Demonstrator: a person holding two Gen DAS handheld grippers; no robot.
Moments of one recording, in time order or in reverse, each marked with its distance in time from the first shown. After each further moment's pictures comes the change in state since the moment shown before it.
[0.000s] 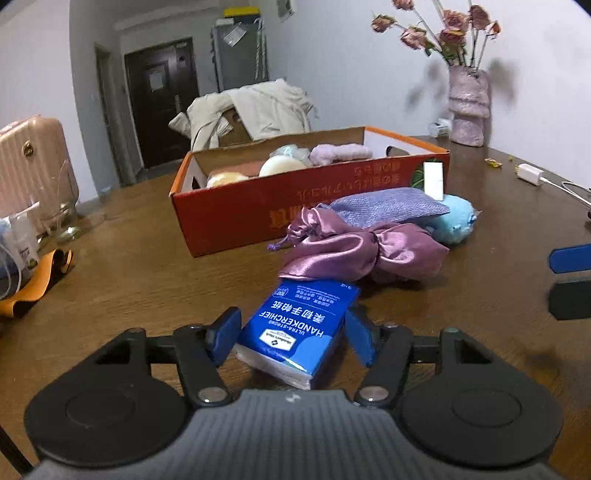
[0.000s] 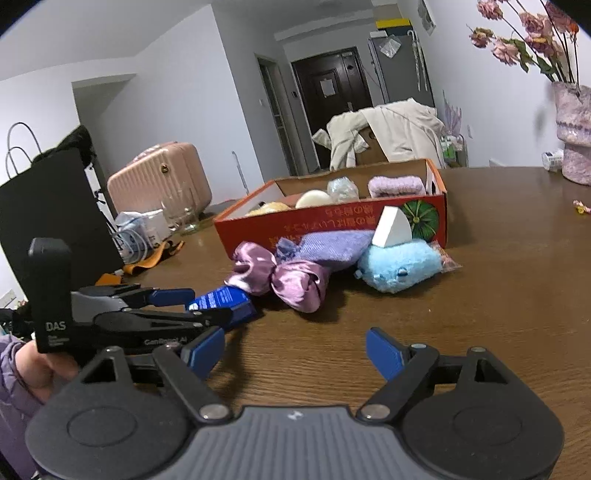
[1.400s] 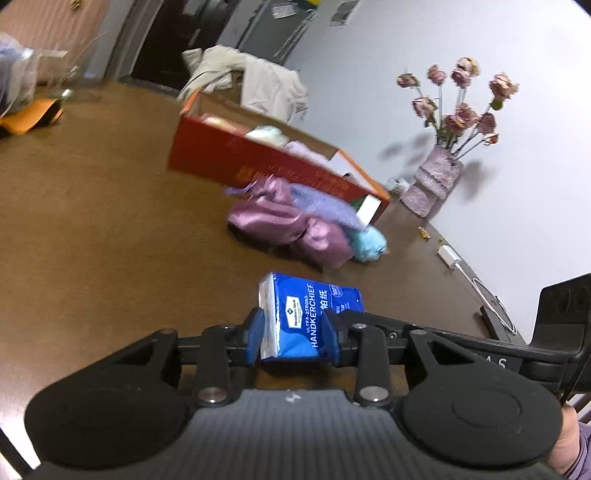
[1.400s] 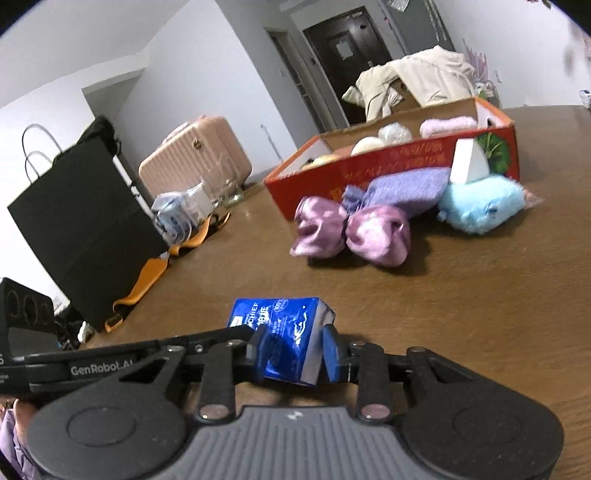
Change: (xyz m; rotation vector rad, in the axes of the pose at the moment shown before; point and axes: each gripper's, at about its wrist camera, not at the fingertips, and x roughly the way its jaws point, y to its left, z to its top) left arm -0.057 0.026 -0.031 -0.477 0.020 -0.318; right arm 0.032 0.026 -0.012 0.113 0.092 0.167
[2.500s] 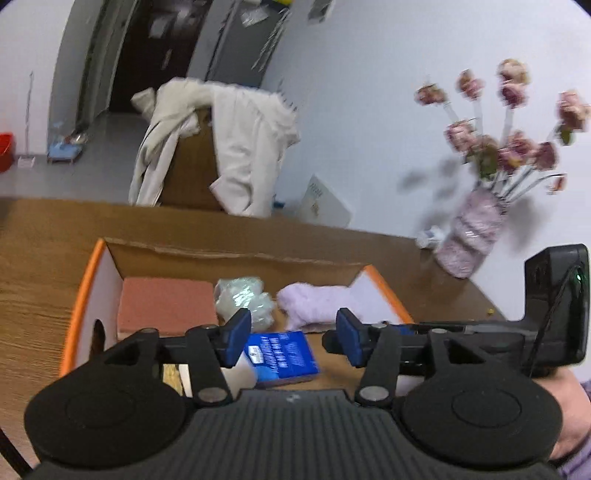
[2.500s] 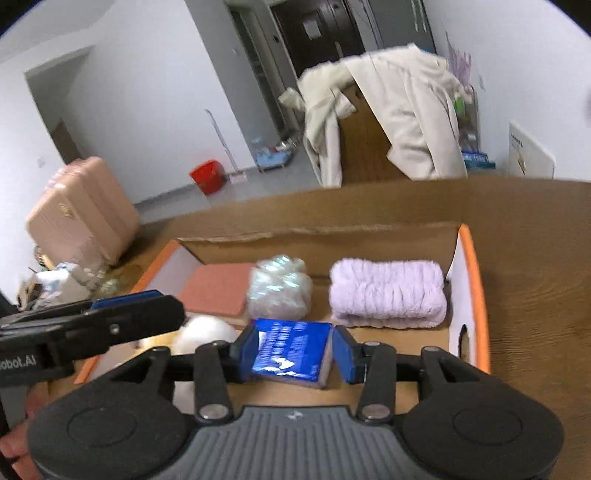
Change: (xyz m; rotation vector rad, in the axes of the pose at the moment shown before) left arm 0.188 -0.020 0.246 0.143 -0.009 0.044; right arm 0.153 -0.129 0.269 -0.037 0.100 -0.154
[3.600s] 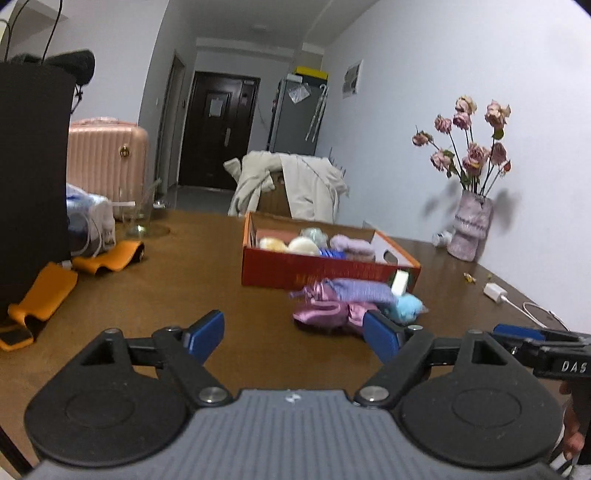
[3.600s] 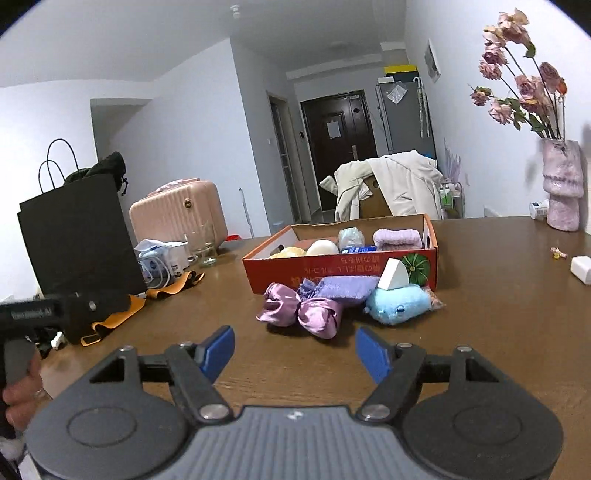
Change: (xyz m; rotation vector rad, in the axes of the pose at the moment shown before) left arm -0.301 -0.052 -0.238 0.043 -0.235 0.247; right arm -0.260 0.129 -0.297 -0.124 -0.346 -0.035
